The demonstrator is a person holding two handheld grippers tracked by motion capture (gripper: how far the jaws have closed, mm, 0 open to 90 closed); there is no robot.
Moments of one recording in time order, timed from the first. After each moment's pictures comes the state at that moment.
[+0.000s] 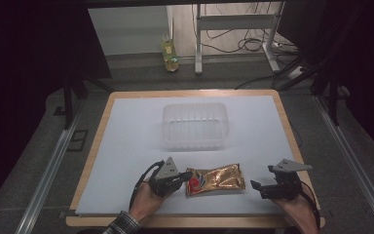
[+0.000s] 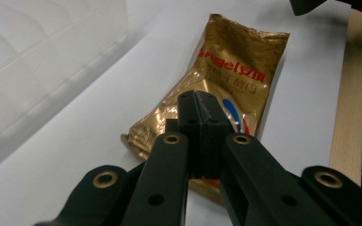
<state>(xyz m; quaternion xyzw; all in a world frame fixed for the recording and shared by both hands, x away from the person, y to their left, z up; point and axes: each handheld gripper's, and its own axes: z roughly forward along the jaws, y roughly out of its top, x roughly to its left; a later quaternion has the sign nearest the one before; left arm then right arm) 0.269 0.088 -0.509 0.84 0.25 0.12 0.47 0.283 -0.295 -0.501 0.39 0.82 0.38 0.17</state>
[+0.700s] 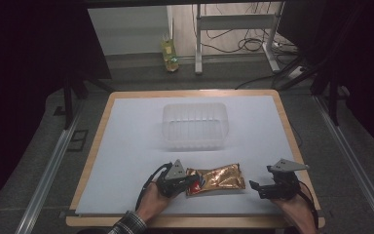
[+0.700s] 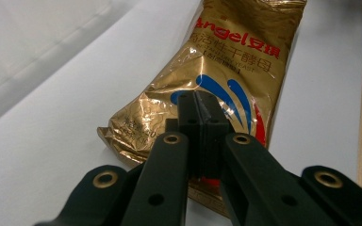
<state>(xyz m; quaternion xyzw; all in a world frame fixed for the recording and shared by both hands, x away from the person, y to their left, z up) 0.278 0.074 -0.533 0.85 0.25 0.11 0.45 0.284 -0.291 -0.503 0.38 0.83 0.38 0.17</state>
